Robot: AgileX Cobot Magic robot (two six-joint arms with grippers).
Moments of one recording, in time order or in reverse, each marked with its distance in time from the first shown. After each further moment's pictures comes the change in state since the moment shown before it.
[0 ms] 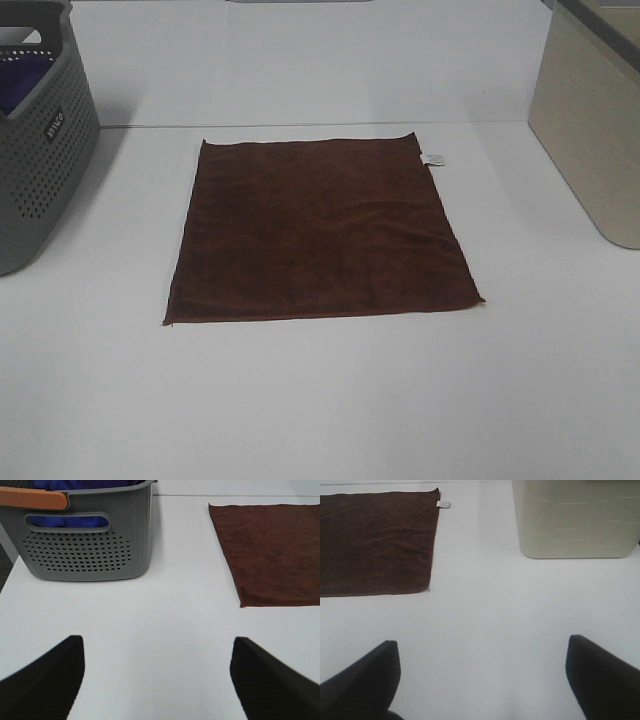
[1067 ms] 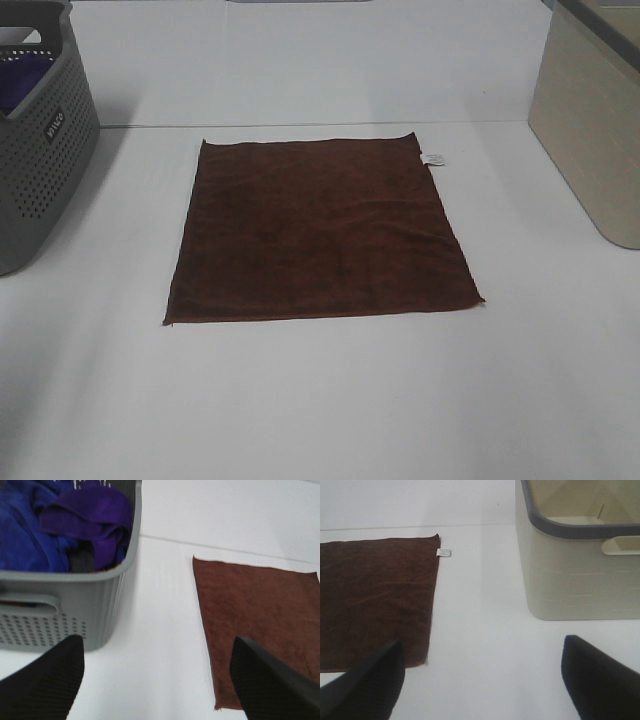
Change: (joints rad) left arm 0.000 0.796 -0.018 -0.206 -0.759 0.000; right arm 0.003 0.548 -0.019 0.023 -0.544 0.000
